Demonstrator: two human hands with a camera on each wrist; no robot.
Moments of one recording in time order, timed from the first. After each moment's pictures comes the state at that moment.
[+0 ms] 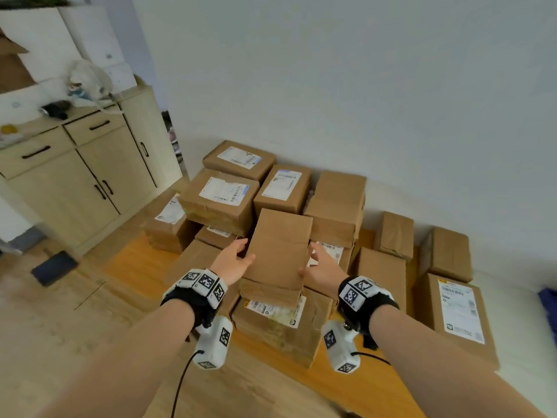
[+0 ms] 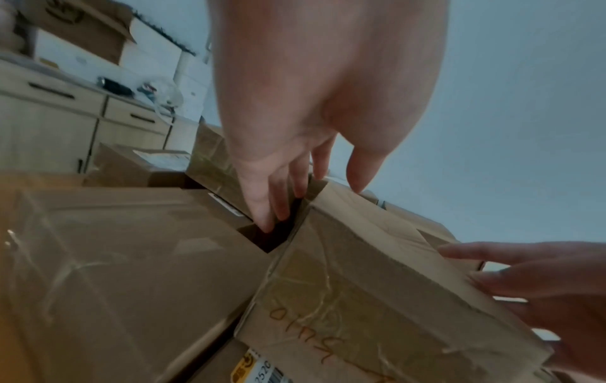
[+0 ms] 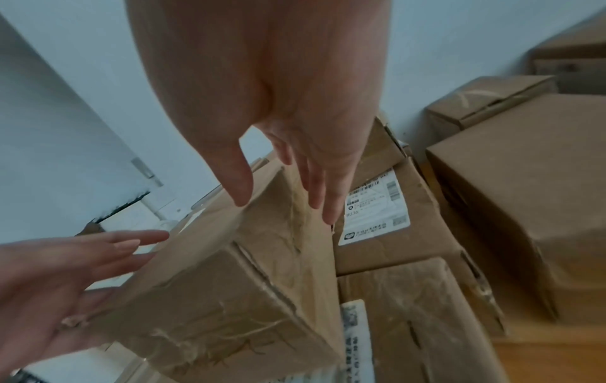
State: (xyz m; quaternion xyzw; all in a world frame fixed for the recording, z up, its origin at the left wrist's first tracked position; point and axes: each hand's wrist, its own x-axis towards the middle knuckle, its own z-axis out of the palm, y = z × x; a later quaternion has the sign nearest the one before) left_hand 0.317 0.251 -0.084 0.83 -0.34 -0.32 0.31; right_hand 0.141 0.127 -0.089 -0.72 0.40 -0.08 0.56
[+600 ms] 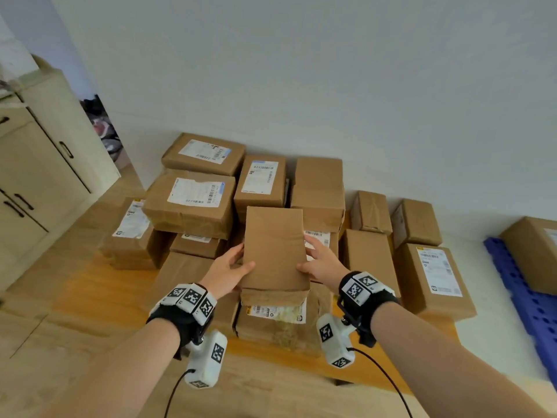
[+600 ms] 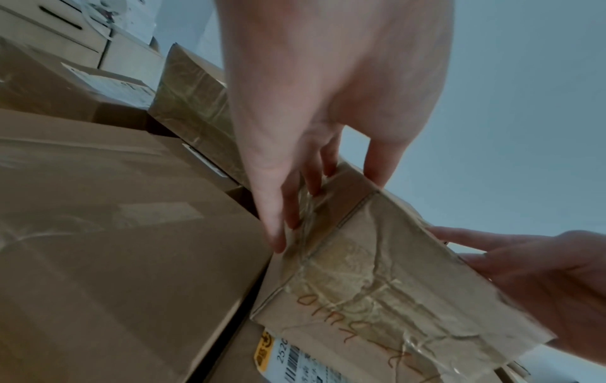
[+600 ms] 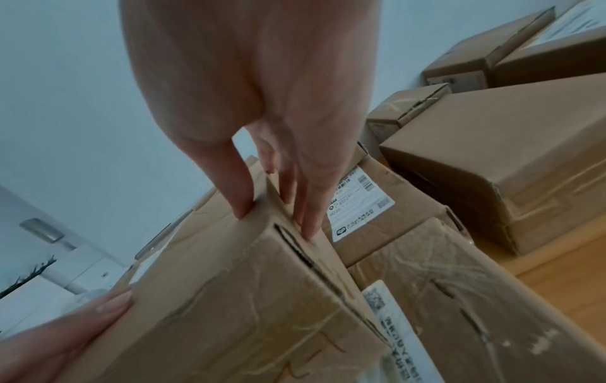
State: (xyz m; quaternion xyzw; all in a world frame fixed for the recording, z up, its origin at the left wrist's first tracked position) left_hand 0.349 0.249 -0.097 0.71 -0.34 -0.47 0.40; right_hand 0.166 0.134 -0.104 -0.58 0.50 -0.12 0.62
